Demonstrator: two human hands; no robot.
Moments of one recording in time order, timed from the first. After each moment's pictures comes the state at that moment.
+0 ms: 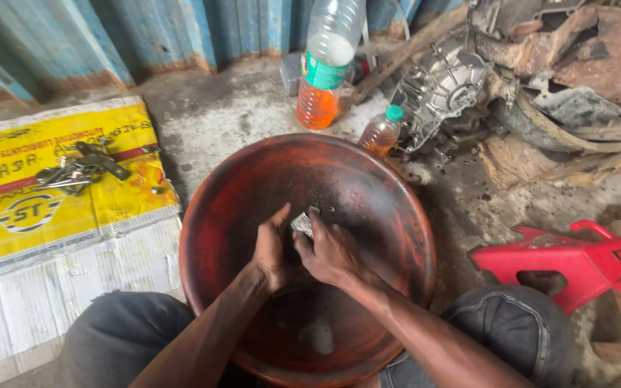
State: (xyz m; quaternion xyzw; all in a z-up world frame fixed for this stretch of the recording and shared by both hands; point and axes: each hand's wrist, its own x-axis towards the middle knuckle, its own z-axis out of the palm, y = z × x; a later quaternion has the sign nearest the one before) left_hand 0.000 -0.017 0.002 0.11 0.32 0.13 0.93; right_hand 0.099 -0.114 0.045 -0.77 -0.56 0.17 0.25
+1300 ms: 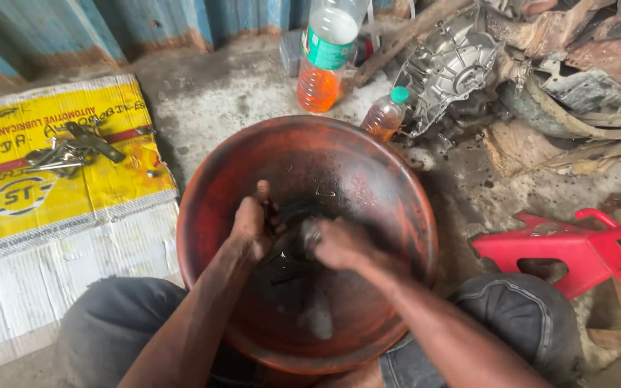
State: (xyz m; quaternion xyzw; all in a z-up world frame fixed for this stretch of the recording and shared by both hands) left_hand -0.002 0.027 -0.044 0.19 0.43 0.26 0.84; right_hand 0.125 -0.105 0.051 -0.80 -0.53 0.29 -0.03
